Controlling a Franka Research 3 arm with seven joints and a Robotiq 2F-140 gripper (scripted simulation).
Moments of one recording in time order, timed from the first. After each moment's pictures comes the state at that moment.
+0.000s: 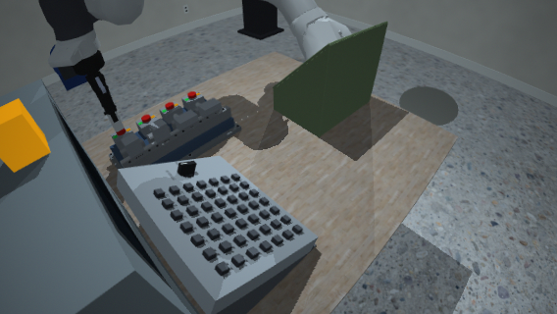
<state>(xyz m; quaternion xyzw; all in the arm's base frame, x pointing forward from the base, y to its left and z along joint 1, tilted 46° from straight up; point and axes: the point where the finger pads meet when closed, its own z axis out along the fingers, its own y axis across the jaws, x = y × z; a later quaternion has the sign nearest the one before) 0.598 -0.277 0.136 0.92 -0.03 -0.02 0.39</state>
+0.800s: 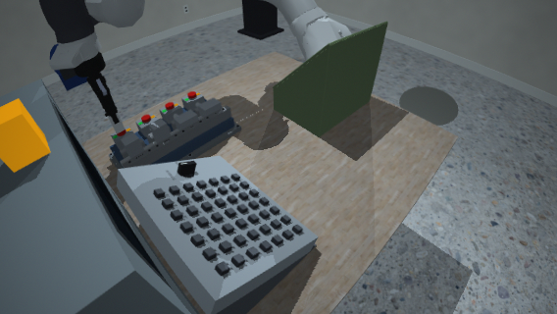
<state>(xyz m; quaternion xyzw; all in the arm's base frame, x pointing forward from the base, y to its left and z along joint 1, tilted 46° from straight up) 0.598 -0.282 0.133 0.92 -0.03 -0.02 0.39</state>
